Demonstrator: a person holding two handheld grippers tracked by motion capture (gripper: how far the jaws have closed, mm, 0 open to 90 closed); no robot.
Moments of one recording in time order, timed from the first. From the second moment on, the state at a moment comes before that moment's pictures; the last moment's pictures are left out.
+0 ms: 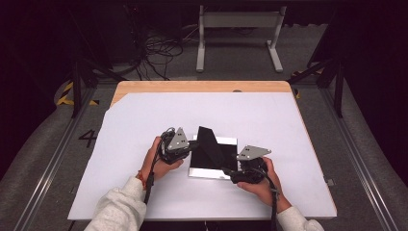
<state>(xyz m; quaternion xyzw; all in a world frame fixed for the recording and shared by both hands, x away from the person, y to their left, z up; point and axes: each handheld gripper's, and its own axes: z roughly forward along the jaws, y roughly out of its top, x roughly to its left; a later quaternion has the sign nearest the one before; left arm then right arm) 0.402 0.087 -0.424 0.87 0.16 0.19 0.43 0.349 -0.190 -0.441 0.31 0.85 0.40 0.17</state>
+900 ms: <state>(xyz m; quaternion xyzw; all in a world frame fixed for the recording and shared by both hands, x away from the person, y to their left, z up) 0.394 0.081 -0.426 0.88 0.14 0.18 0.41 0.348 -0.187 -0.438 0.29 0.85 0.40 0.17</state>
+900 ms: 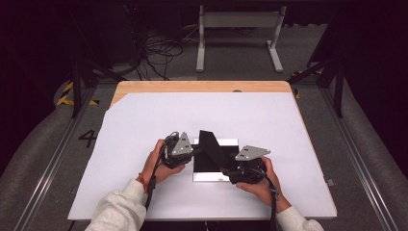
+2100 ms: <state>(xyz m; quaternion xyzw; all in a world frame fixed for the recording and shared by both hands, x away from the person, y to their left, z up) 0.356 0.129 -0.420 0.86 0.18 0.22 0.42 0.344 -0.178 -0.441 0.28 0.86 0.38 0.19</state>
